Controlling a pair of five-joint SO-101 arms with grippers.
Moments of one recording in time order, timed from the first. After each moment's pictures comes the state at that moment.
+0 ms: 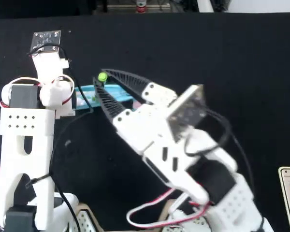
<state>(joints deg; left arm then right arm) -4.4 -22.3 9.9 88.0 3.7 -42.6 -58.4 30.0 36.0 2.4</state>
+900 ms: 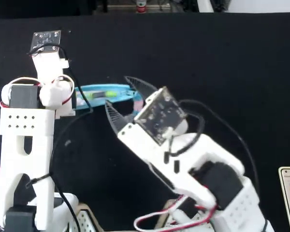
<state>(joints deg) -4.4 -22.3 9.9 88.0 3.7 -41.8 -58.3 26.0 57.5 11.1</state>
